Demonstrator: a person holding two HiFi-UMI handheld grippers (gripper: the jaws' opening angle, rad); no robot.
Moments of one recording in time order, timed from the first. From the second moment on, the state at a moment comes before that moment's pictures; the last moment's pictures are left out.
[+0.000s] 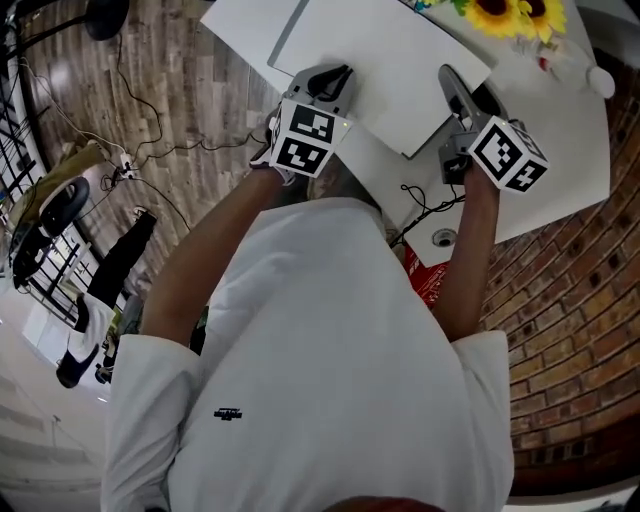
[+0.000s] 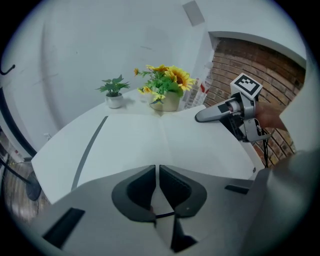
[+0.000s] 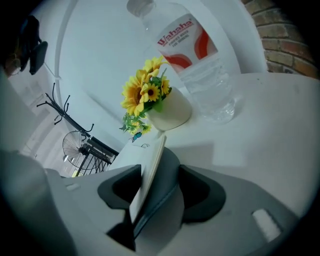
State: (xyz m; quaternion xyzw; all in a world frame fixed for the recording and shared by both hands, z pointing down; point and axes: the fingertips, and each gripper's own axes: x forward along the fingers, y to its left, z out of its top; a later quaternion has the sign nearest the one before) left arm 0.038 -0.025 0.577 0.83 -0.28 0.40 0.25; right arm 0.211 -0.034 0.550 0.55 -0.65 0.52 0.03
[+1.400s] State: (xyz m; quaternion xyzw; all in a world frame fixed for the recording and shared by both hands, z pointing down) left arm -0.001 -0.038 0.558 0.81 -0.29 0.41 0.30; right arm 0.183 -0.073 0.467 0.61 -0.64 0.45 0.09
